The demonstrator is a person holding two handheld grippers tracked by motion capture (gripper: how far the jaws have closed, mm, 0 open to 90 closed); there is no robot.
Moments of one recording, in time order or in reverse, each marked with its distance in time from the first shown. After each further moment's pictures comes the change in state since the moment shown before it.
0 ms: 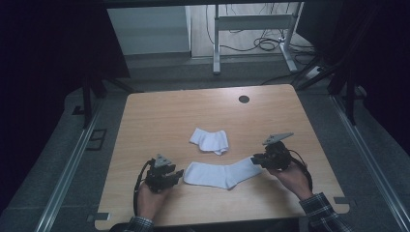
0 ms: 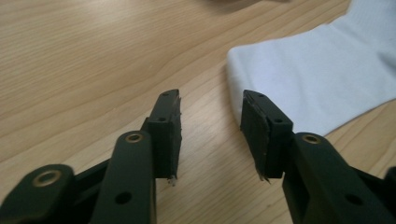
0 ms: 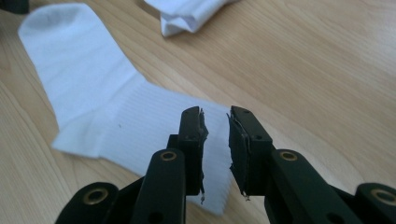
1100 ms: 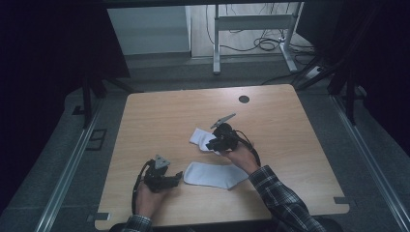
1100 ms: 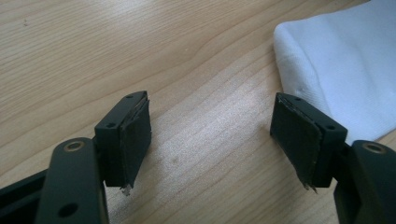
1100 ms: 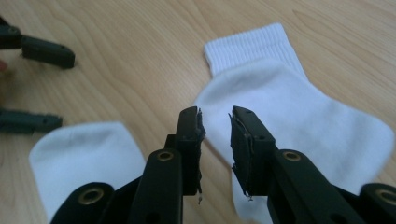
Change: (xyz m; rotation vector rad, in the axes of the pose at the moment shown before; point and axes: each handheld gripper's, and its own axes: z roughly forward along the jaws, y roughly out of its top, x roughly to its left) left arm 0.011 -0.010 0.013 0.005 0.070 0.049; right arm 0.054 0.113 0.107 0.039 0.081 -0.086
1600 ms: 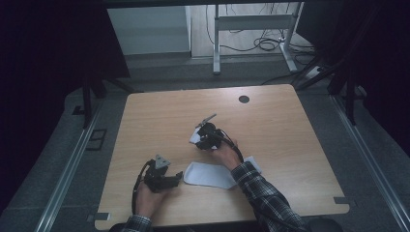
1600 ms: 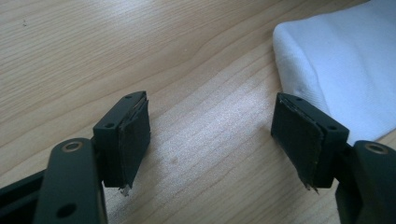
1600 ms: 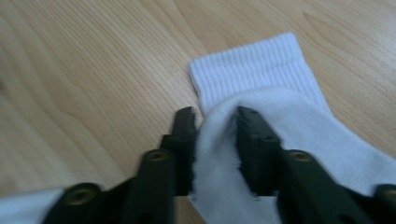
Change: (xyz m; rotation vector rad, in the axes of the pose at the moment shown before) left arm 0.000 0.000 0.000 0.000 -0.001 -0.001; right arm 0.009 0.022 0.057 0.065 -0.114 -0.001
